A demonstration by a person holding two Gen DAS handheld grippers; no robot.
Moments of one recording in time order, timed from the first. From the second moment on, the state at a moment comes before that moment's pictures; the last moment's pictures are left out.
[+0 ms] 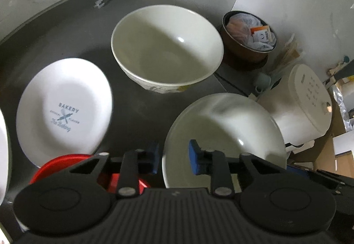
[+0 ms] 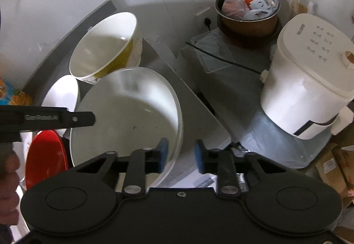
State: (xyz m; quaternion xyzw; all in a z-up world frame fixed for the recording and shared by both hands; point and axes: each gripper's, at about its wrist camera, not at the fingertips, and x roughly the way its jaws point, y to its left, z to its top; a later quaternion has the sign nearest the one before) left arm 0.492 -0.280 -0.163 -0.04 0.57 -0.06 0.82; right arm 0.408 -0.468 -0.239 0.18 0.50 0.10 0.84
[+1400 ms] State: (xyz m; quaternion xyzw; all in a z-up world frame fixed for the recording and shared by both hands) left arm 0.456 -0.208 -0.092 -0.09 0.51 -0.06 0.86; right arm 0.371 -0.427 -0.155 0.17 0.40 0.14 0.89
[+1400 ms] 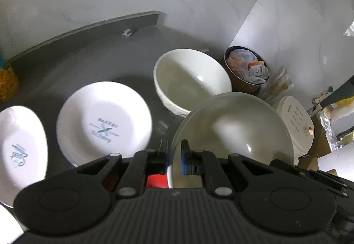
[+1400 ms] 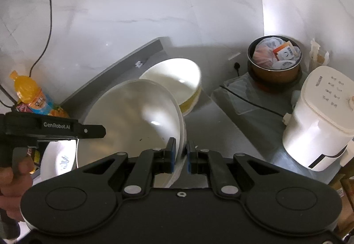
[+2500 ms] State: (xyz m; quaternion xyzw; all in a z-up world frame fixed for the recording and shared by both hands) left arm 0.403 -0.120 -0.113 -0.12 0.52 -0.03 0.84; right arm 0.330 -0.342 -0.166 0.13 0.44 0.17 0.87
